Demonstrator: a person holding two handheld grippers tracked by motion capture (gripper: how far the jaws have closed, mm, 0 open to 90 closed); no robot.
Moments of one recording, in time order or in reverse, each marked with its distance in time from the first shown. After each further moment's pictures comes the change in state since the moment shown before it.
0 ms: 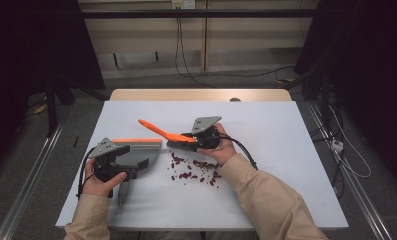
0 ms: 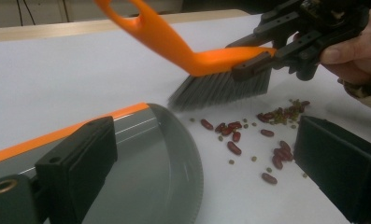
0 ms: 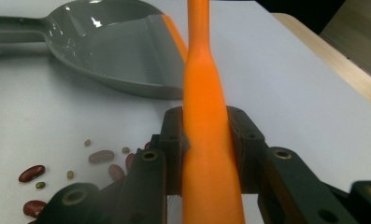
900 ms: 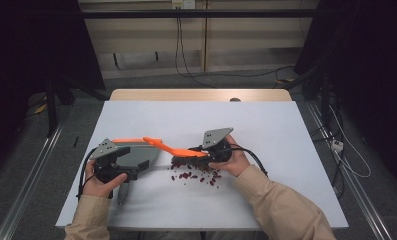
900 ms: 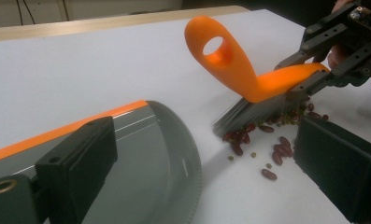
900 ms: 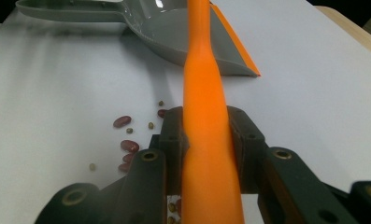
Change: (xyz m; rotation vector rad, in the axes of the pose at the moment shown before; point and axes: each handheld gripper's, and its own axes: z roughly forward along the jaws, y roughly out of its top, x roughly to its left) left arm -0.003 -0.001 0.001 0.007 0.000 0.013; right arm 0.030 -0.018 -0.037 0.003 0.104 -0.021
